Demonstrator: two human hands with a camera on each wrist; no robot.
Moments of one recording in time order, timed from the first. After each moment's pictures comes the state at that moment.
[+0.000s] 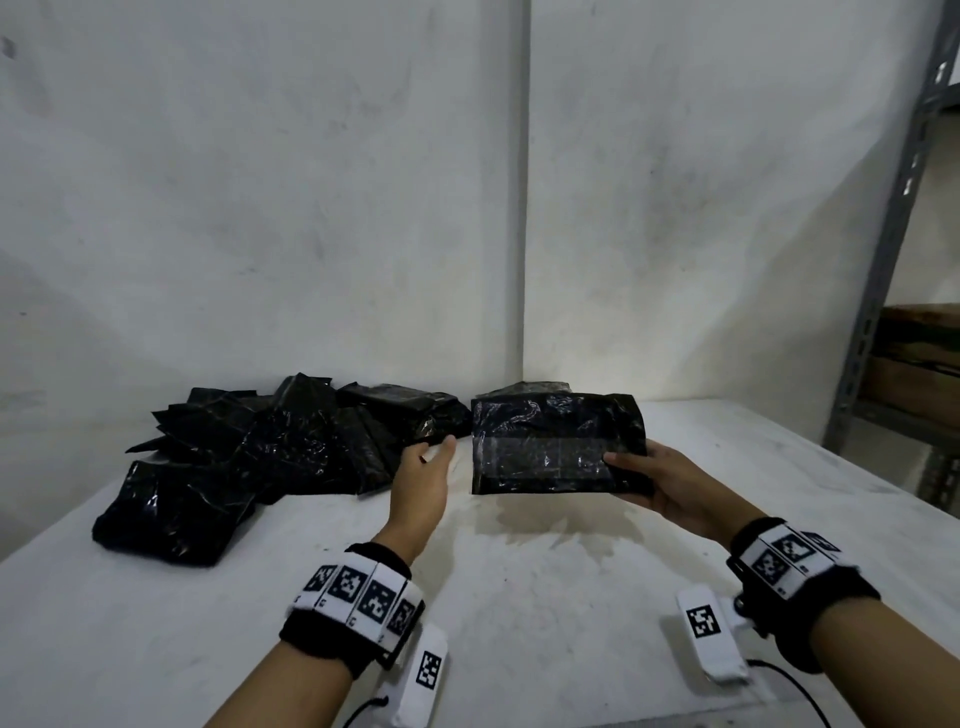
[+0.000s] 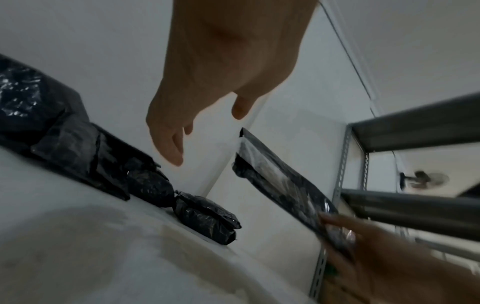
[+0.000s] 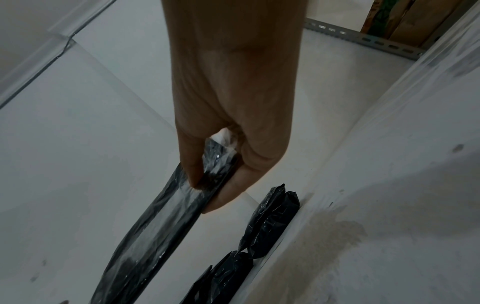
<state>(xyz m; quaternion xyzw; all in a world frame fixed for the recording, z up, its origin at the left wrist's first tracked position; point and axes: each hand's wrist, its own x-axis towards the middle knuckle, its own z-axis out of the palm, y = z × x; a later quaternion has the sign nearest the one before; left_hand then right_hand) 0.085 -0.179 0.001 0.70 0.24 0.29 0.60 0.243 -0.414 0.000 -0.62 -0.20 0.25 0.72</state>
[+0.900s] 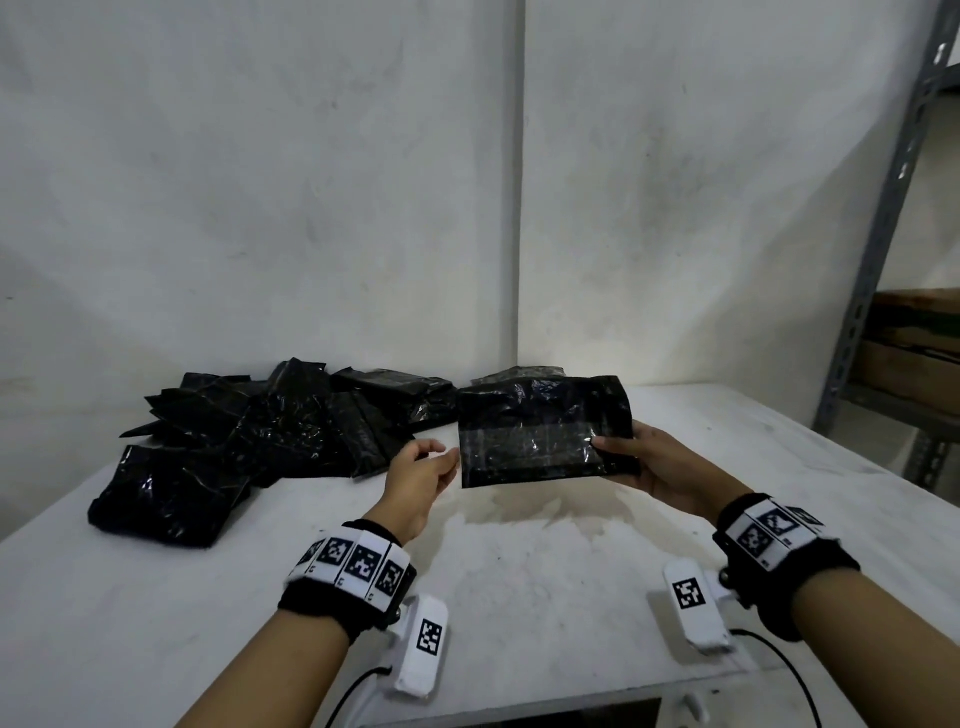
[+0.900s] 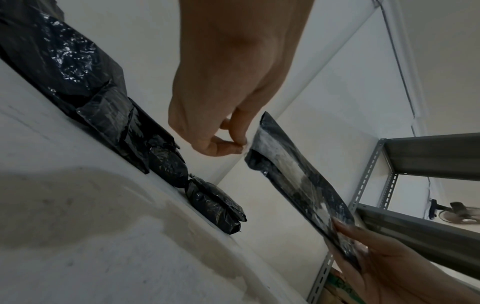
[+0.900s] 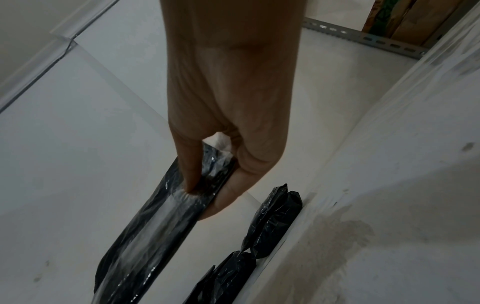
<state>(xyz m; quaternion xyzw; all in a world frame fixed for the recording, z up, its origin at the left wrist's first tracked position) 0.095 -0.172 -0.016 0.56 0.21 0.24 0.76 0.235 -0.415 0.006 -0.61 -0.24 0.28 0.71</state>
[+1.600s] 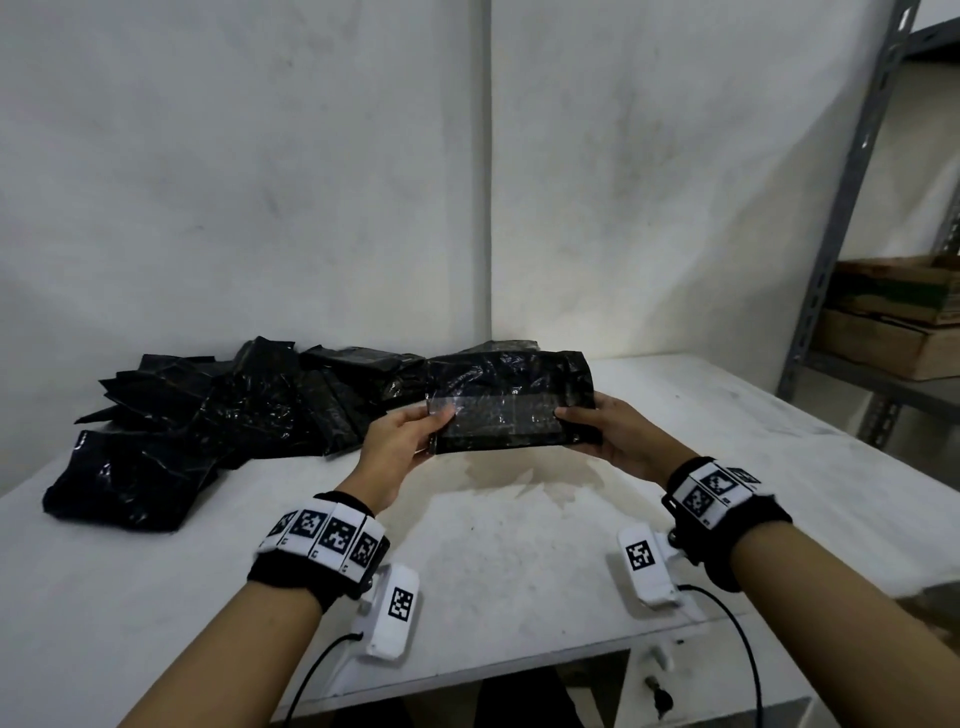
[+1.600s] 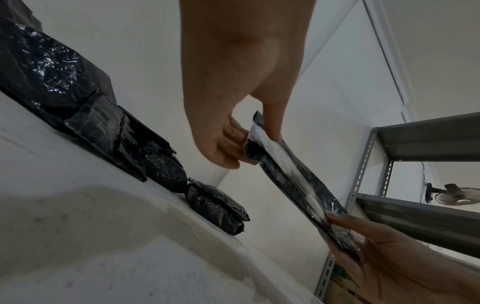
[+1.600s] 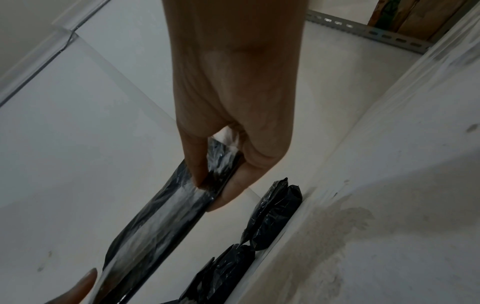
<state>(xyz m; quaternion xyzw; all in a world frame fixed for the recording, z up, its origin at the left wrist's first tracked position) 0.091 -0.185 -0.002 0.62 0.15 0.21 0.74 0.234 -0.405 0.001 -0.62 -0.23 0.25 0.71</state>
